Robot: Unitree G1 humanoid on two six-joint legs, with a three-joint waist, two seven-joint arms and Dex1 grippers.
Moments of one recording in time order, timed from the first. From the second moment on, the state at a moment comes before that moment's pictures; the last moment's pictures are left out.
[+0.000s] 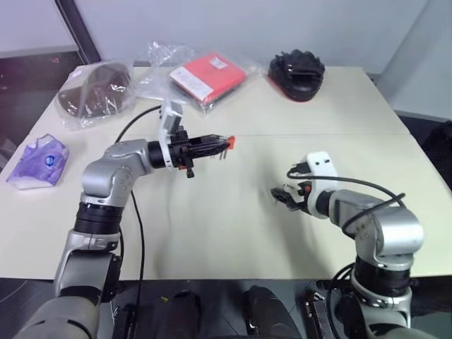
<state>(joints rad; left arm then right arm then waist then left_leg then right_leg) -0.74 0.46 0.00 0.11 -0.60 0.62 -1.09 -0.48 -0.26 -0.17 -0.52 0.12 1.61 0.31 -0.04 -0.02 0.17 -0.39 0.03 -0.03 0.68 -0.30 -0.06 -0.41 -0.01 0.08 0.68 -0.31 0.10</state>
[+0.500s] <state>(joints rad) -0.71 0.47 0.00 0.09 -0.60 0.62 -1.07 -0.59 -0.20 -0.19 -0.40 0.21 1.61 0.17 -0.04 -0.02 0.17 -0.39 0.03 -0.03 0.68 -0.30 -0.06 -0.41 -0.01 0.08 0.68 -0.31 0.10</state>
